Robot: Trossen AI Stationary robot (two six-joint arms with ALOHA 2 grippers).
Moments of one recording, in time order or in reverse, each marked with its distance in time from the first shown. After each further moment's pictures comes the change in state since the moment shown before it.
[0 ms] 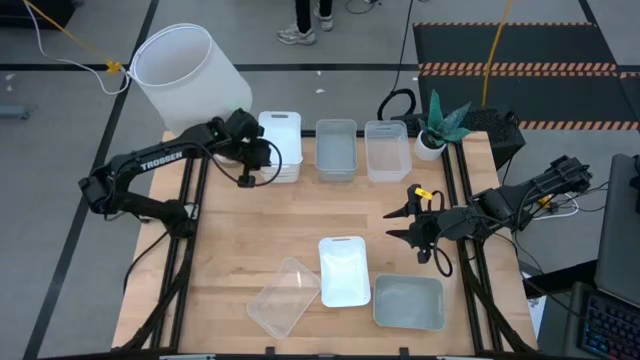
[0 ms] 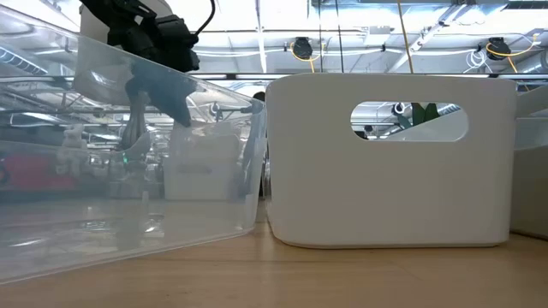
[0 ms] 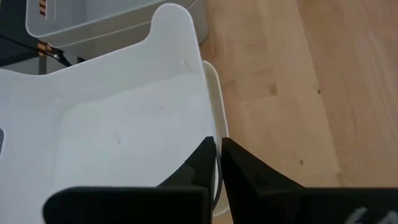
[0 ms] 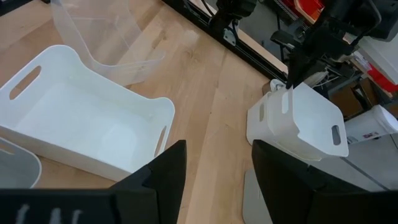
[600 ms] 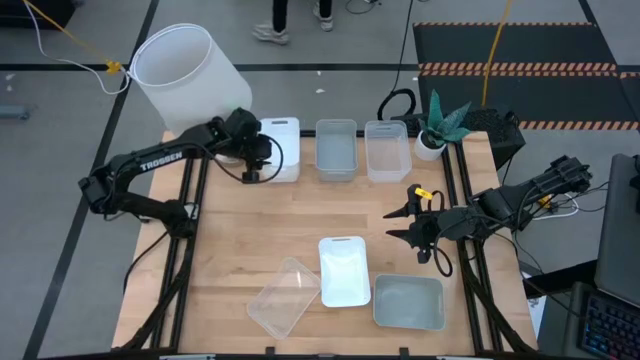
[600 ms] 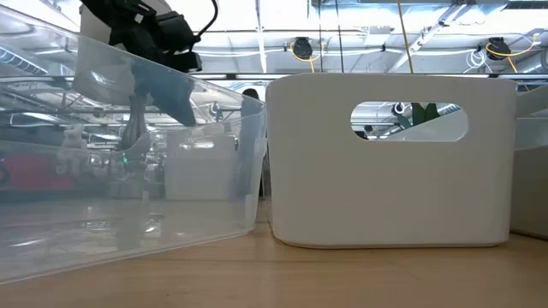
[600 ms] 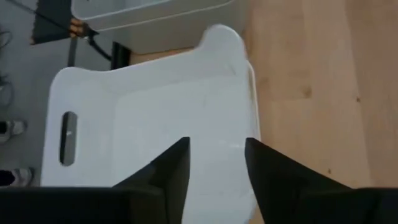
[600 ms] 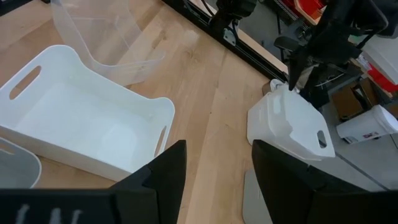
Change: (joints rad) left arm -0.016 -0.004 0.000 0.053 -0.115 -0.095; right arm 0.000 0.000 0.000 0.000 0.000 0.000
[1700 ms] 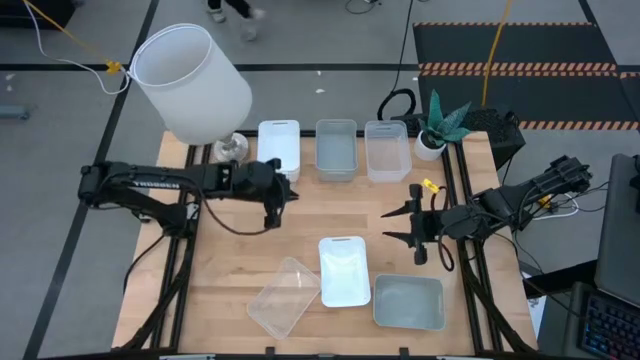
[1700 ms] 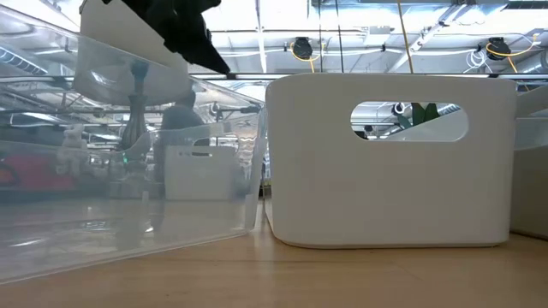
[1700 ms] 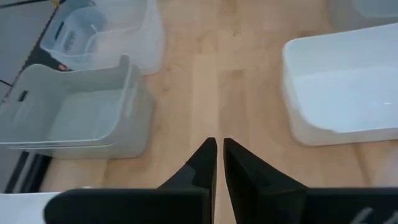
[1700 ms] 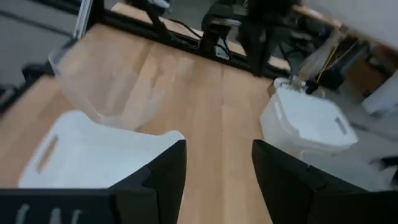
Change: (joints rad) left arm -0.591 -0.031 0.000 0.230 -0.215 -0.552; right arm 0.001 0.001 0.000 0.089 -0.003 0.258
